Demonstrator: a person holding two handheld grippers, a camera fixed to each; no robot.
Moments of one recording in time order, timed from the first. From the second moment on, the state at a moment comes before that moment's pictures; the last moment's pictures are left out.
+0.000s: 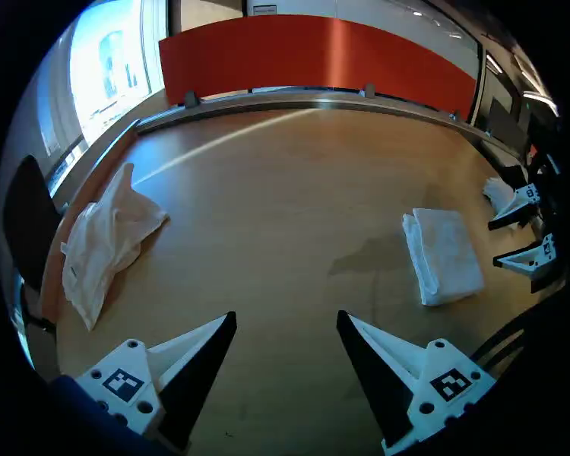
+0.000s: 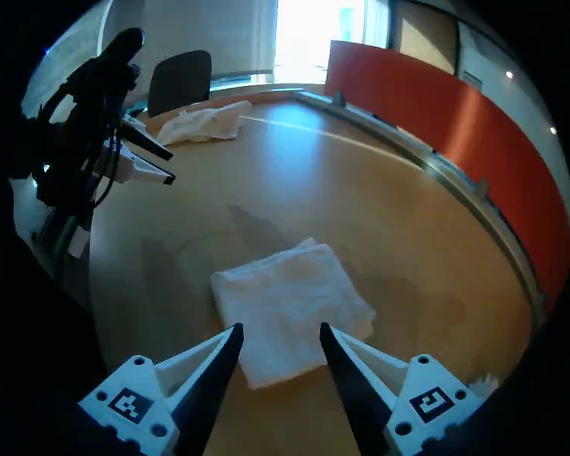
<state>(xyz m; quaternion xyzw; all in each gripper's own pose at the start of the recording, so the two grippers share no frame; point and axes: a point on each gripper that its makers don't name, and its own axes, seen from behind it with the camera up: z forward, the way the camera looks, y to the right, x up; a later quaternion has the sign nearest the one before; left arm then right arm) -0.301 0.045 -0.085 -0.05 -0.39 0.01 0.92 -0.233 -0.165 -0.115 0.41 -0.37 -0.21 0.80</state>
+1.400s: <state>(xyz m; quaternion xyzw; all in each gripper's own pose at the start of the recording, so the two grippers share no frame) -0.303 0.047 -0.086 -0.05 -0.39 0.01 0.92 -0.305 -0.129 -0.150 0.35 -0.43 -0.21 0.80</state>
